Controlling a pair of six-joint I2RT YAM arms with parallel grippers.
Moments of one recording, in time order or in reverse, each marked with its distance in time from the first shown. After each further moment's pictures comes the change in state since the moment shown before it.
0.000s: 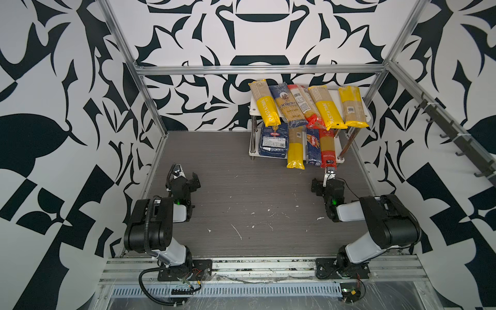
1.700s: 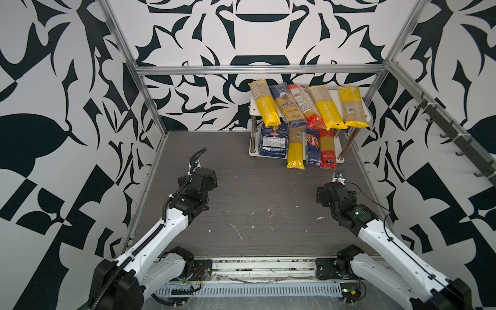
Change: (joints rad) left arm -0.480 -0.544 0.322 -1.126 -0.416 -0.209; right arm 0.312 -0.734 0.236 -1.289 0.341 0.341
